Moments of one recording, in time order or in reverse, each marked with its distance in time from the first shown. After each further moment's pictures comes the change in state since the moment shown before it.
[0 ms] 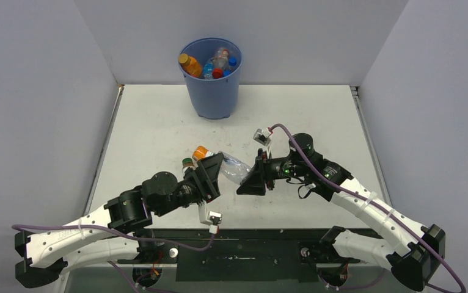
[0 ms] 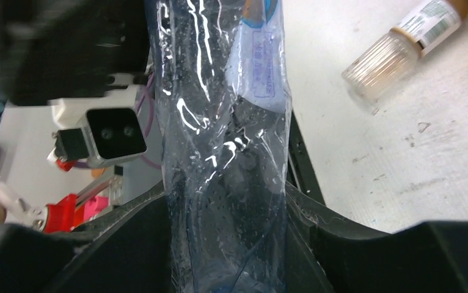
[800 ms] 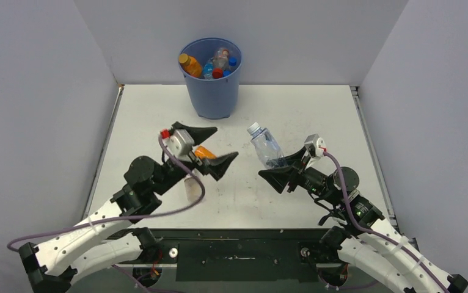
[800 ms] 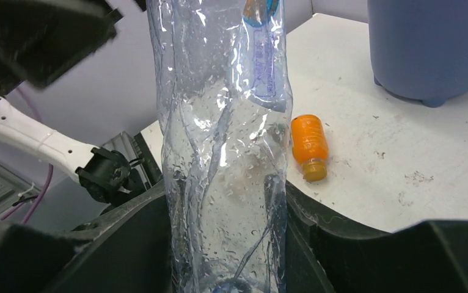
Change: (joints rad) left arm 0.170 0.047 -0.011 0.549 0.134 -1.775; right arm -0.001 -0.469 -0.262 0.225 0.534 -0.092
